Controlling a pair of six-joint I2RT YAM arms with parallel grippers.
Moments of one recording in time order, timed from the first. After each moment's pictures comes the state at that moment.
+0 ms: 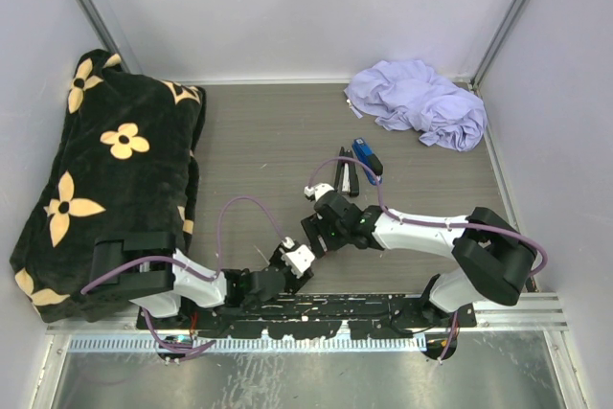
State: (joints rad) left arm -1.45 1.51 0.26 0.79 -0.58 -0.13; right arm 0.94 1.45 0.70 -0.22 0.07 0.36
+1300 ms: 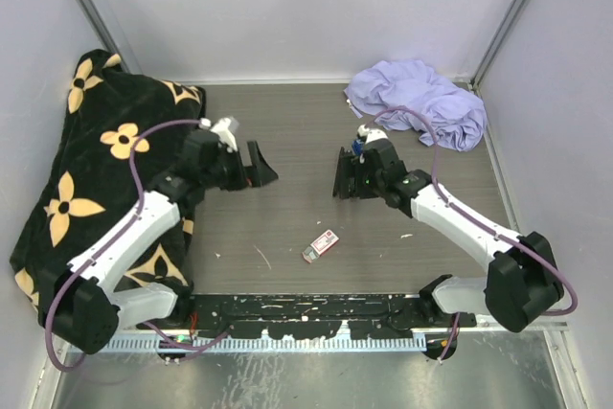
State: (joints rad) left arm -0.50 1.15 0.85 -0.31 0.19 -0.55; right arm 0.57 1.27 0.86 -0.37 0.06 0.38
